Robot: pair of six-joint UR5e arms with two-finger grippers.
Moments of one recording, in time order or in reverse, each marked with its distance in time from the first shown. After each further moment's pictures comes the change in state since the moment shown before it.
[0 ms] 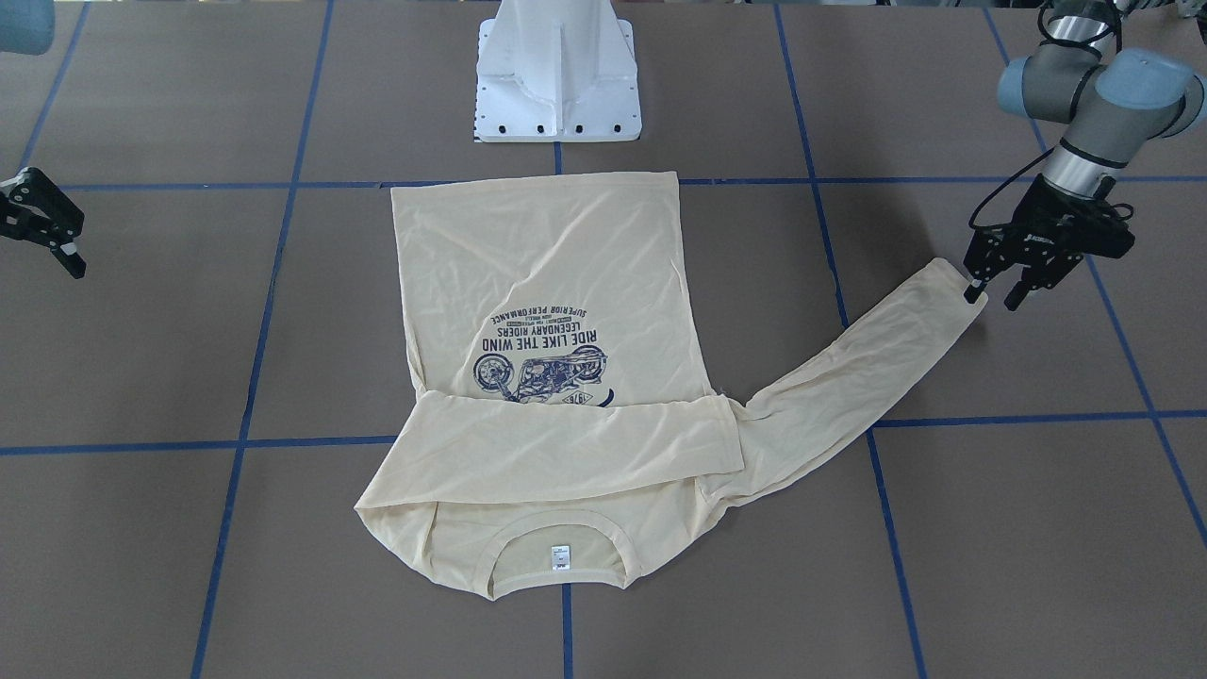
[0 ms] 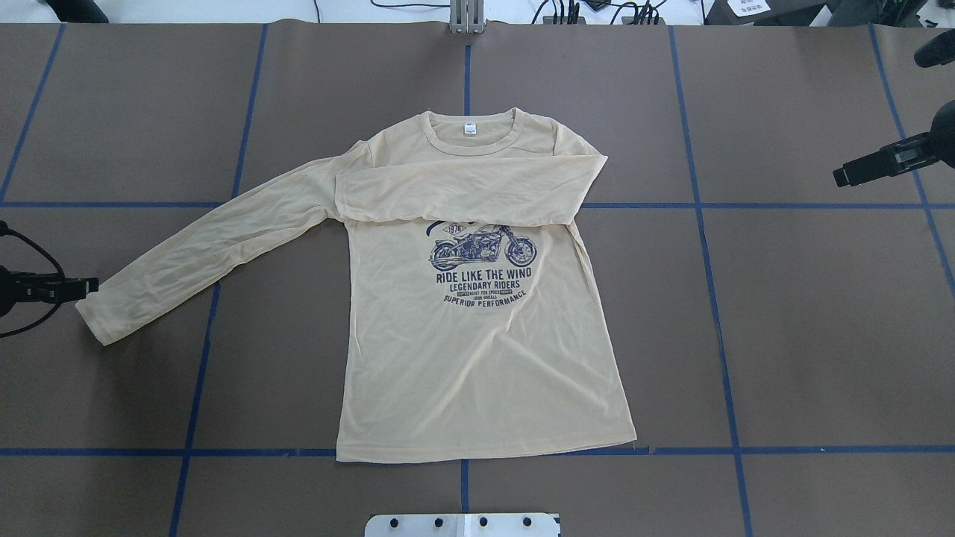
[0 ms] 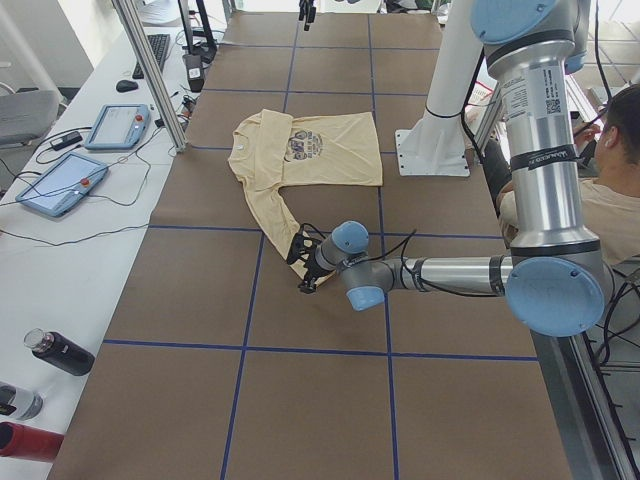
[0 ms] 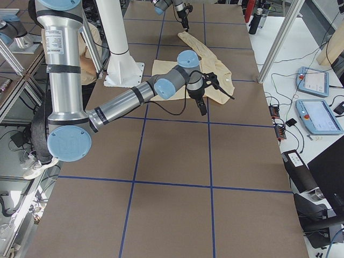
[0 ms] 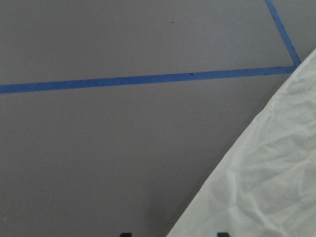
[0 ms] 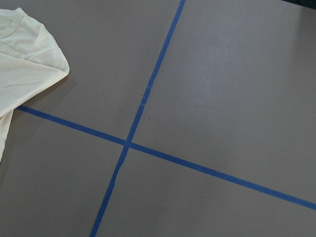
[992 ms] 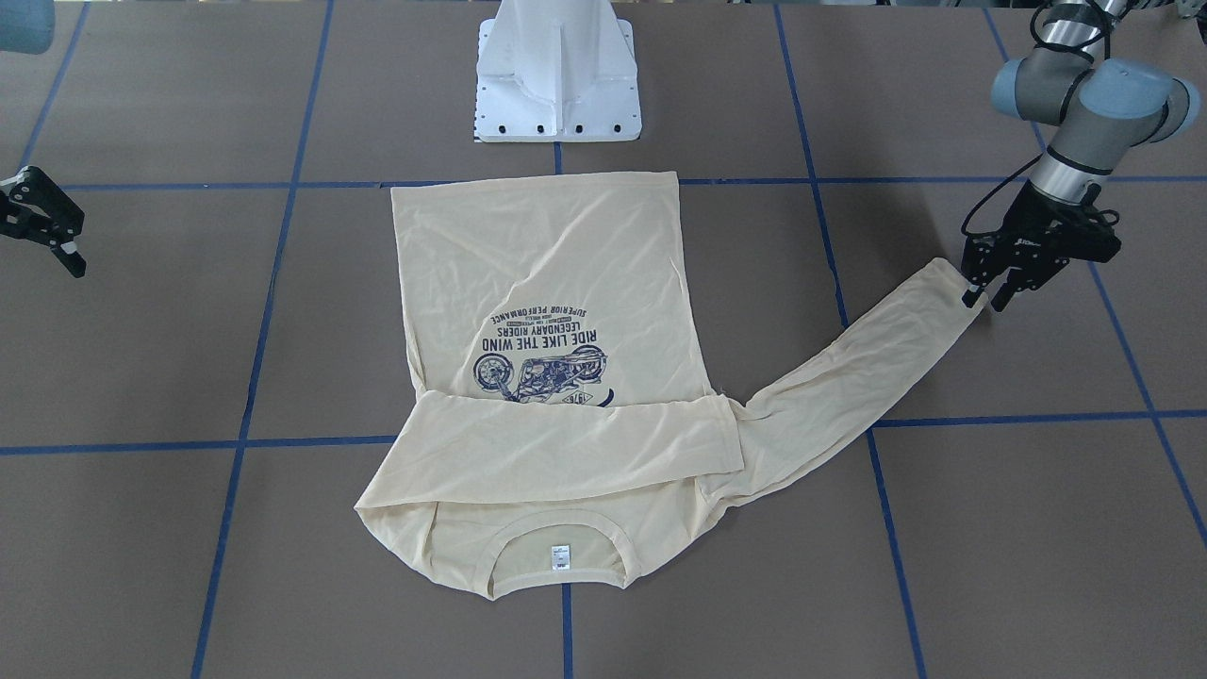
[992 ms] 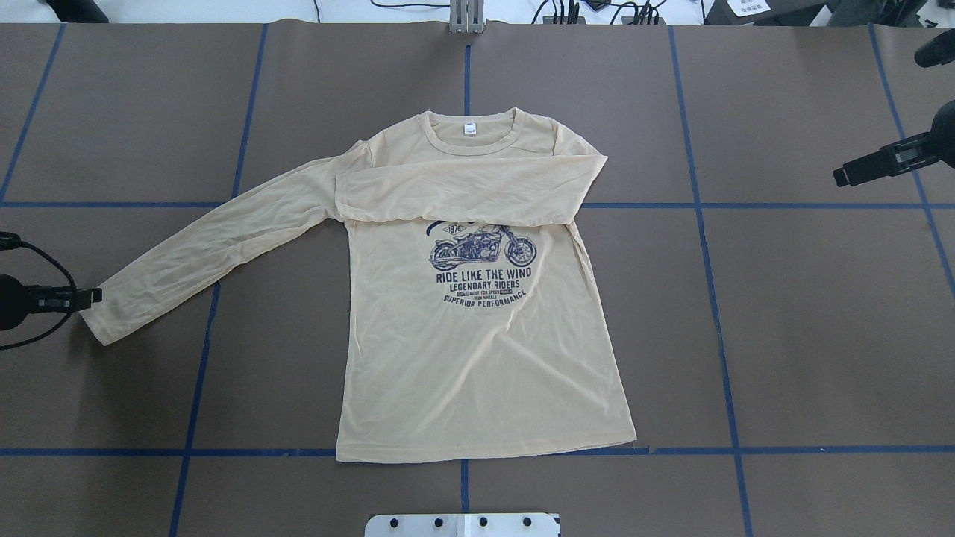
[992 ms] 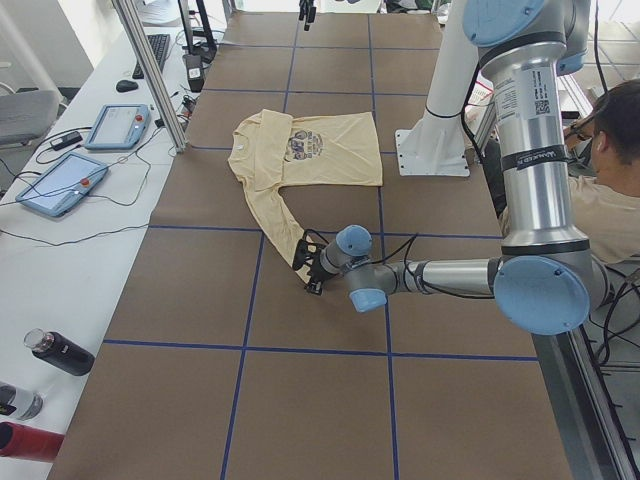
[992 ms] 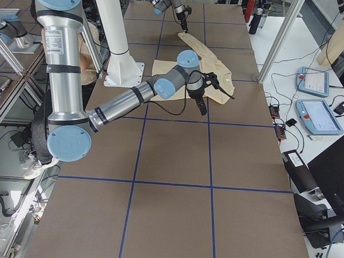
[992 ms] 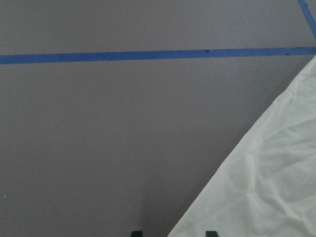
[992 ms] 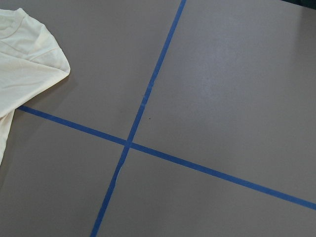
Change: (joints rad) left arm 0.017 0.001 0.029 -0.001 0.010 -0.008; right arm 0.000 0.000 0.001 0.000 0.001 0.000
